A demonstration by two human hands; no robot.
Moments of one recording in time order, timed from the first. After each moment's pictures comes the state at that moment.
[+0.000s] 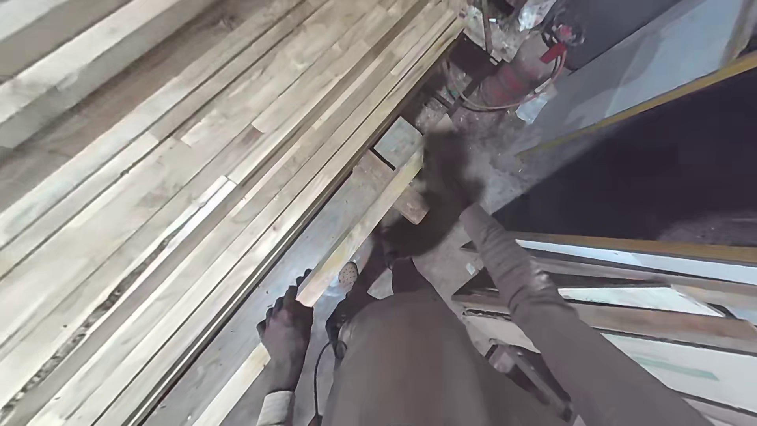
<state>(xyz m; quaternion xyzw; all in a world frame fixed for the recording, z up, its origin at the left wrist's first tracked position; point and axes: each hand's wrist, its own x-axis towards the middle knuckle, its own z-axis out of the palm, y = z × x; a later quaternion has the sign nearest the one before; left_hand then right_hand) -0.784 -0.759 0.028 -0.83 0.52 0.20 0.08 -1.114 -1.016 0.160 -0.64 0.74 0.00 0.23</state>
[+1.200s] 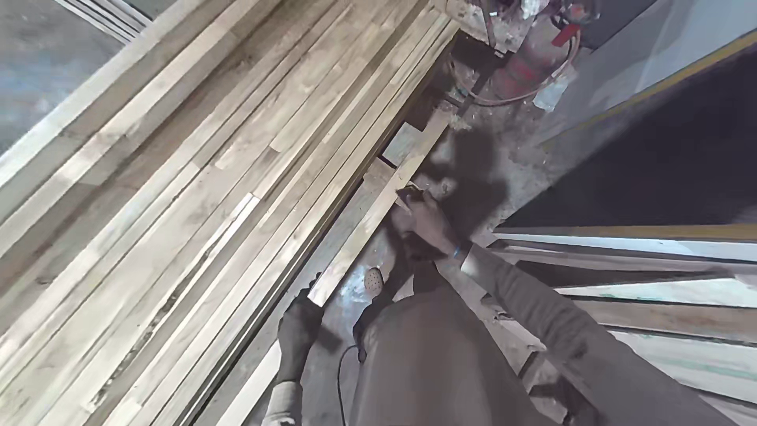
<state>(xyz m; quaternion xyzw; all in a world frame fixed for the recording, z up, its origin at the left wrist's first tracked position) -0.752 -0.788 0.043 -0.81 0.50 0.28 0.15 -1.082 -0.950 0.086 -0.66 0.70 -0.03 0.29</state>
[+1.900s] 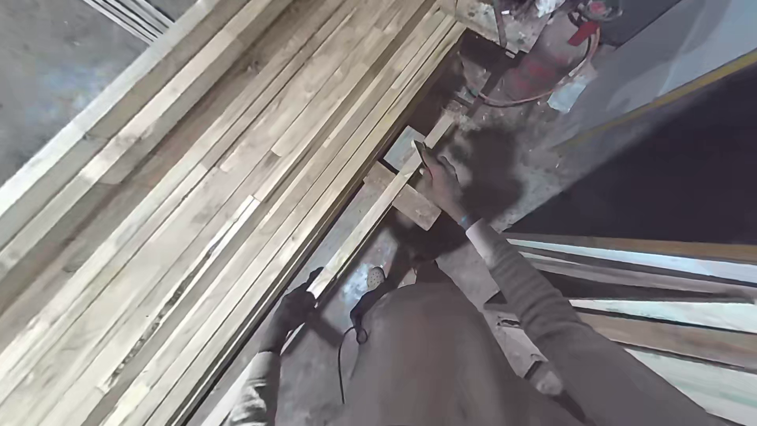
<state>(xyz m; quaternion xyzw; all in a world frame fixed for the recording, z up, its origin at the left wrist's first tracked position) -0.723 -0.824 0.044 -0.69 0.52 0.48 0.17 -1.137 -1.008 0.099 -0.67 0.66 -0.22 0.26</state>
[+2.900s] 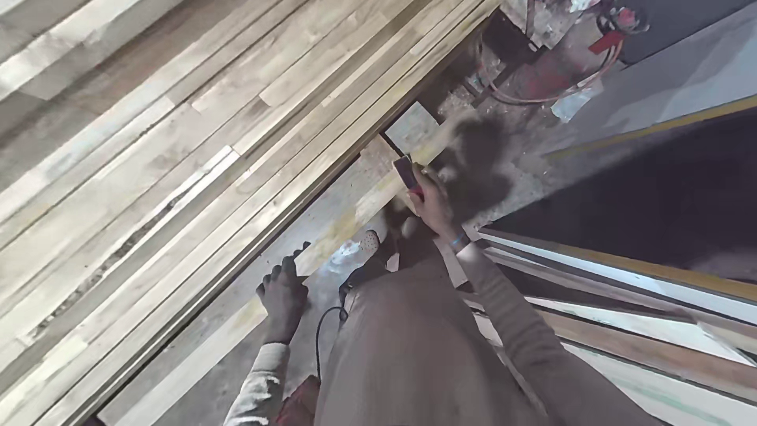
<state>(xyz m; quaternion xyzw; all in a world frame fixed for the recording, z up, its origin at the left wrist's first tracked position) -0.794 -0.773 0.032 -0.83 0.50 0.22 0.12 -1.119 -0.955 0.074 -0.70 0.62 -0.17 0.31</state>
